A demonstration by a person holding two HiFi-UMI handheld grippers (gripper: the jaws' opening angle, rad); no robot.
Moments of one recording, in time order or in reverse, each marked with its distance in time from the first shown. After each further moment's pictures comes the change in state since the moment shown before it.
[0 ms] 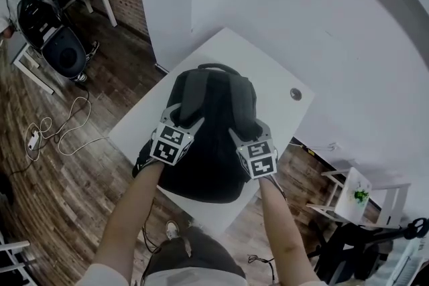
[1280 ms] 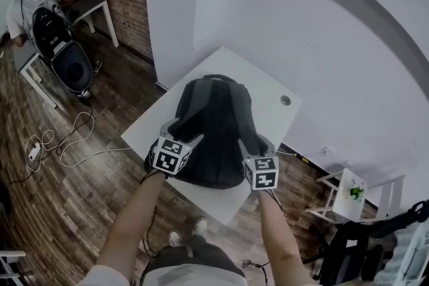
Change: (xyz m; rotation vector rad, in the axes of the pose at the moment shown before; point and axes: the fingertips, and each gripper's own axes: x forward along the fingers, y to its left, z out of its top) left arm -0.113 -0.032 -0.013 -0.033 -0.041 0.027; right arm -0.124 0.048 0.008 0.125 -0.118 -0.191
